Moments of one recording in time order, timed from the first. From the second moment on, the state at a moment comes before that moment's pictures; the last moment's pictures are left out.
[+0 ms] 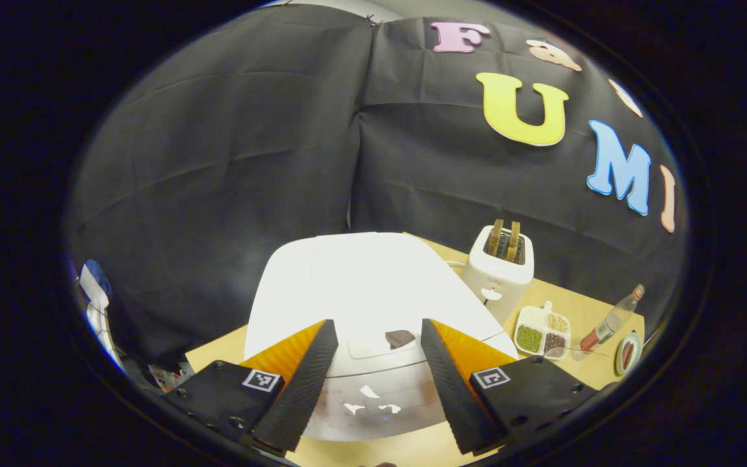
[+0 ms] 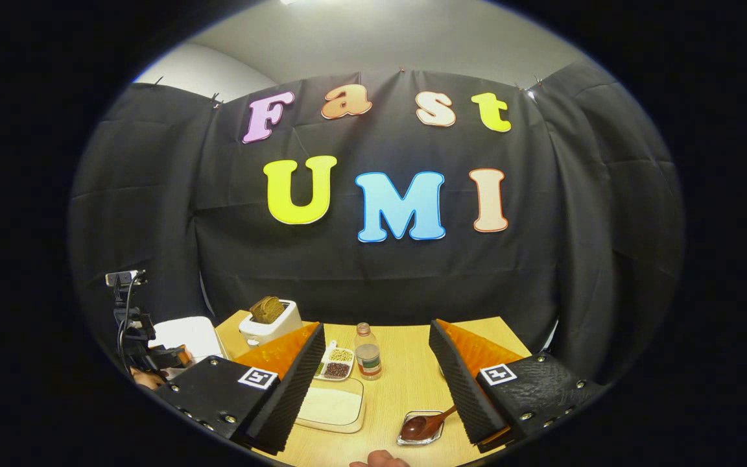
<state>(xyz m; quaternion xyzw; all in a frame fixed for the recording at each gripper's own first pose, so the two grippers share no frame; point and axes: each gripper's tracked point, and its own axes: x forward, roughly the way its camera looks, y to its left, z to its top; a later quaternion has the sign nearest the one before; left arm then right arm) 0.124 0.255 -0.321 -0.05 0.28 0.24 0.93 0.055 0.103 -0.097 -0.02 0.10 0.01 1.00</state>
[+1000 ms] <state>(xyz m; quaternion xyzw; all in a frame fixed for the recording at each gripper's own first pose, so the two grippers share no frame) 0.086 0.132 -0.124 -0.04 0.10 0.13 0.99 0.035 0.004 -0.053 0.01 0.03 0.01 1.00</state>
